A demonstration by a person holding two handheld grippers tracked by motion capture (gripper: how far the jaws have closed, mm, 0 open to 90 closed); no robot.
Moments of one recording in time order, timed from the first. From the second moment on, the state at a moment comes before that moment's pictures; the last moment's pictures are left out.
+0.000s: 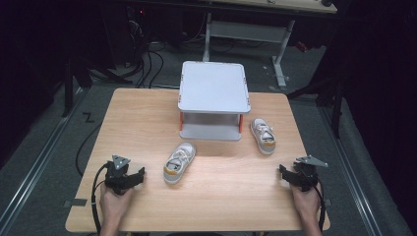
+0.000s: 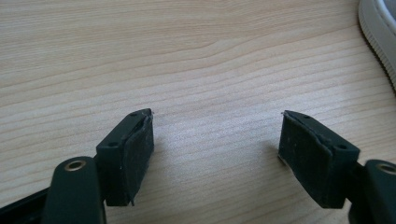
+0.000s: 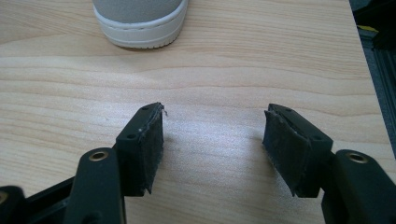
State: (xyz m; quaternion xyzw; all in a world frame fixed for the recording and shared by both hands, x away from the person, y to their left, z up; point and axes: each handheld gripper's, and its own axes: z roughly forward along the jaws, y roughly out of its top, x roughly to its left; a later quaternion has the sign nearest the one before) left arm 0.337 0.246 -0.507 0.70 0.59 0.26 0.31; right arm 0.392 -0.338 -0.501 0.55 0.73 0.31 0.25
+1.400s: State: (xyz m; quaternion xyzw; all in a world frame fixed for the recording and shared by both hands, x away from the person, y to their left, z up) left arm 0.332 0.223 -0.471 0.72 0.53 0.22 0.39; right arm 0.392 -0.337 -0.501 0.55 0.73 0.31 0.25
